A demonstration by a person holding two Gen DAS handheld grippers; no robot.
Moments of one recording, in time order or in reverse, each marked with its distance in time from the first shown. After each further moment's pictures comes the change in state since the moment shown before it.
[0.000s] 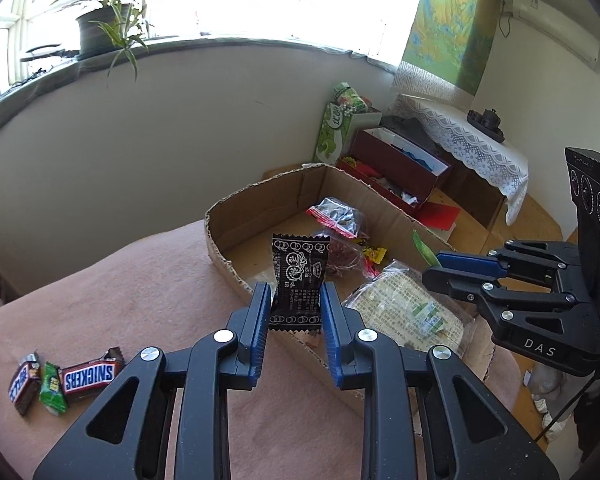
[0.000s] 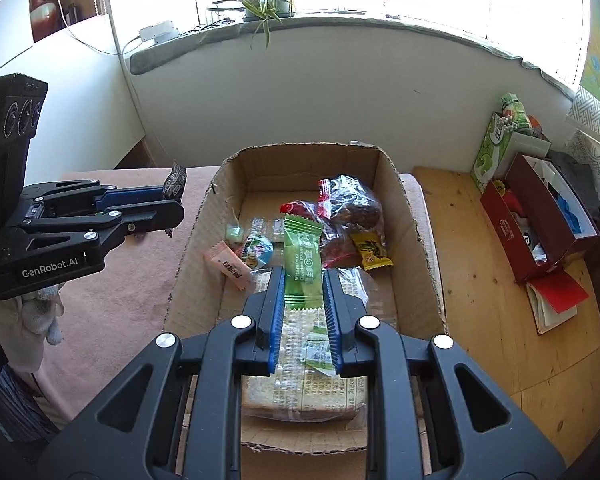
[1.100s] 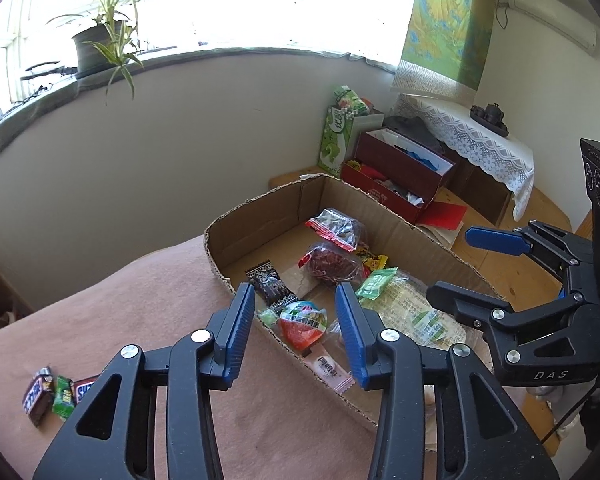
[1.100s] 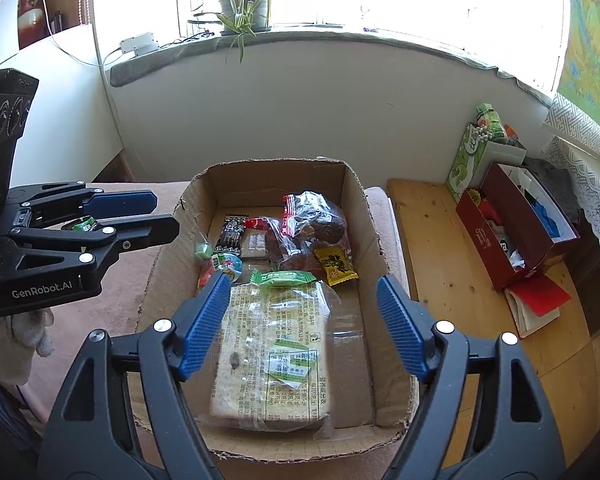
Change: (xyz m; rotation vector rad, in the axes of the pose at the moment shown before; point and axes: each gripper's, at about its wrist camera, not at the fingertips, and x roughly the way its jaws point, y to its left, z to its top) left arm -0.012 -0.009 0.004 0.032 -0.020 0.050; right arm -0.013 -0.001 0.004 0.000 -0.053 -0.099
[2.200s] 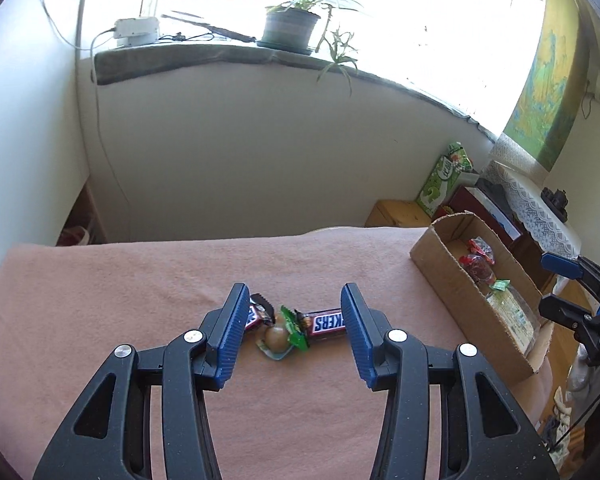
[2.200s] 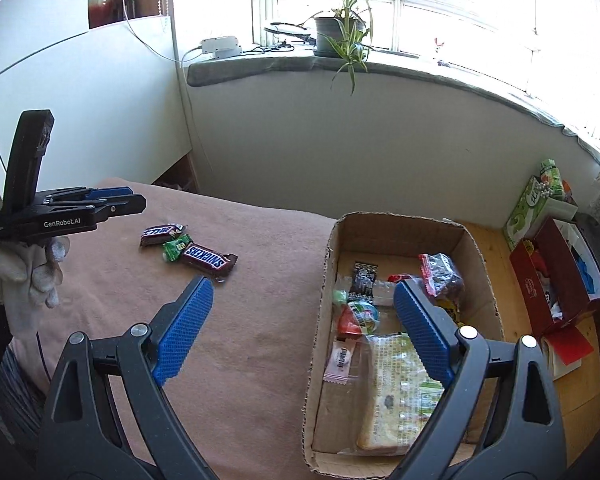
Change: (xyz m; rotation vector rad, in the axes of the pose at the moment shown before) left arm -0.096 0.184 -0.070 -0.341 -0.062 0.171; right arm -0.015 0.123 0.038 -0.148 -0.044 0.205
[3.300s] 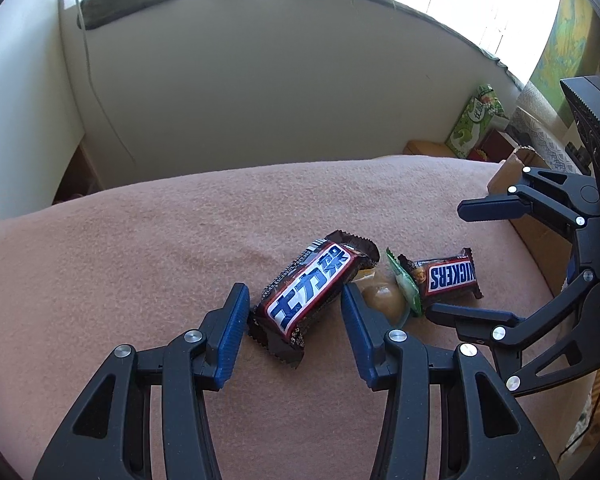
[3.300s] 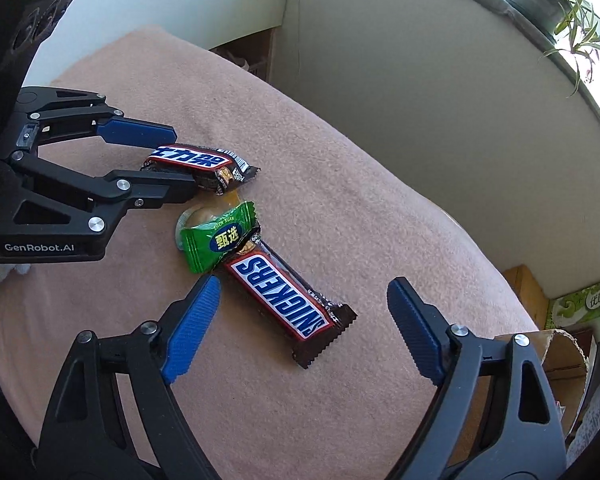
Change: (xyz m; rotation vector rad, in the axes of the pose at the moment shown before) left arm 0.085 0.042 -0.024 0.072 0.183 0.042; right arm 0.204 0.121 0.023 -0.419 0.372 0.094
